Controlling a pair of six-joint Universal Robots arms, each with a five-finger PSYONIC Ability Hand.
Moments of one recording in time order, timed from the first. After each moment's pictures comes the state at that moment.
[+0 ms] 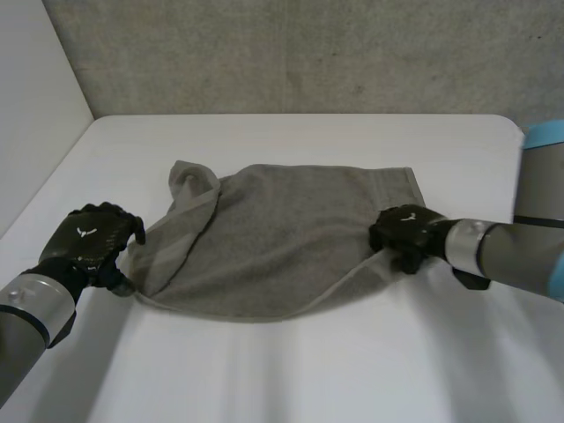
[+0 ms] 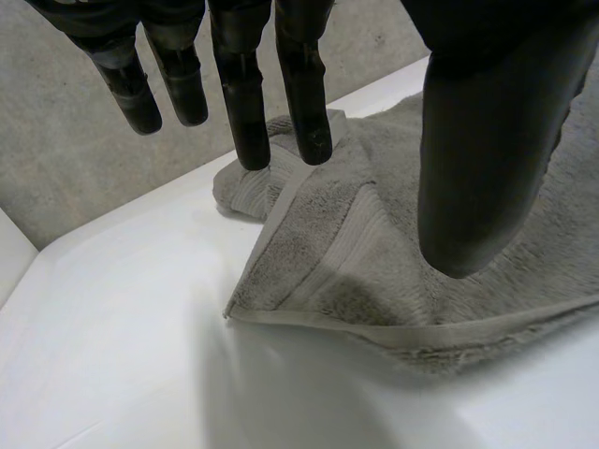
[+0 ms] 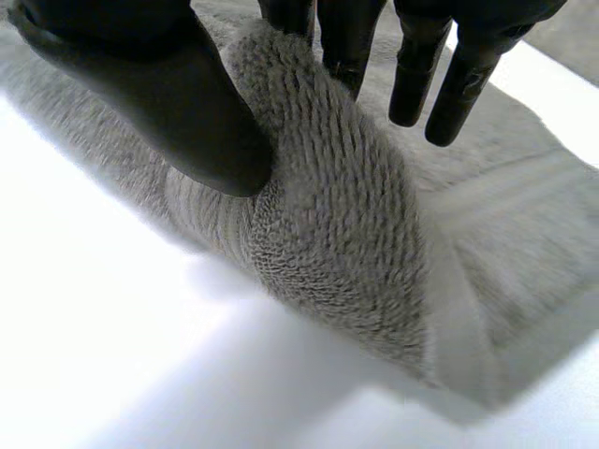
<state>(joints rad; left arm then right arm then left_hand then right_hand) 4.61 -1.59 -2.07 3.36 -1.32 3.40 1.79 -0.94 1.27 0.37 1.09 2.53 0.58 0.58 0.23 0.23 0.38 1.23 1.21 0.22 0.25 1.06</state>
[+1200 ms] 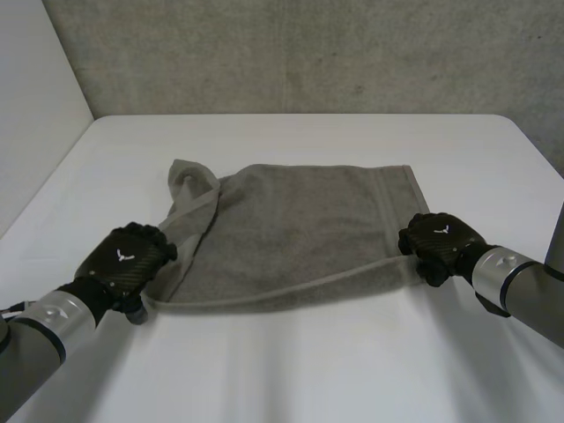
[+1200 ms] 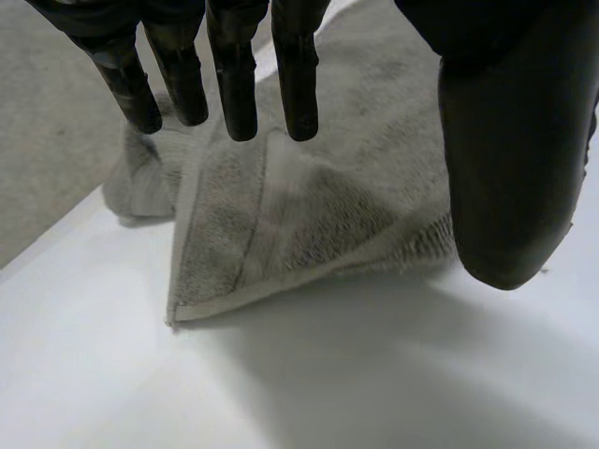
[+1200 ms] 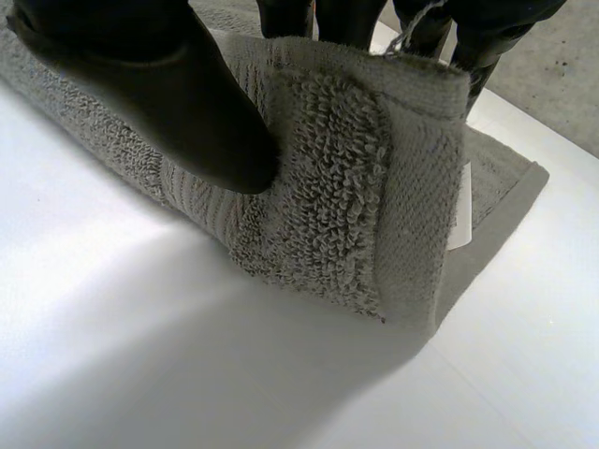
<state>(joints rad) 4.65 -1.73 -2.11 3.43 -1.09 3.74 1.71 -1.11 1.66 -0.01 1.13 2.63 0.43 0.40 0.23 0.23 0.19 1.30 1.30 0.22 0.25 1.15</state>
